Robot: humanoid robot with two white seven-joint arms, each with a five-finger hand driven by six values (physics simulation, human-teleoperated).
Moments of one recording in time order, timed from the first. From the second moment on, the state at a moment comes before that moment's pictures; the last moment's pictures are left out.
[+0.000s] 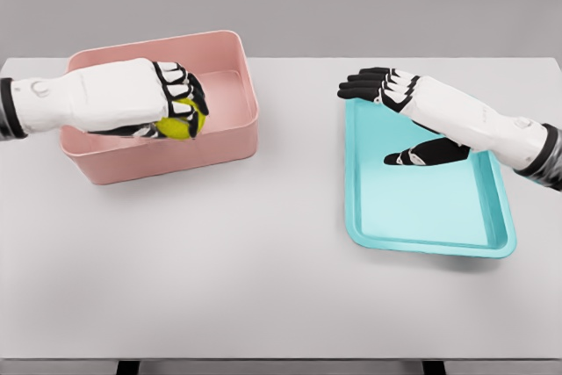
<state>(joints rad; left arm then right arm) -0.82 1.02 -0.78 -1.77 -0.28 -0.61 -0.30 -0.31 -0.61 0.16 -1.75 0.04 -0.61 0.61</state>
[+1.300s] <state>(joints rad) -0.63 1.08 -0.64 -1.68 0.10 -0.61 -0.30 -0.32 -0.61 0.15 -1.75 0.04 -0.61 0.61</state>
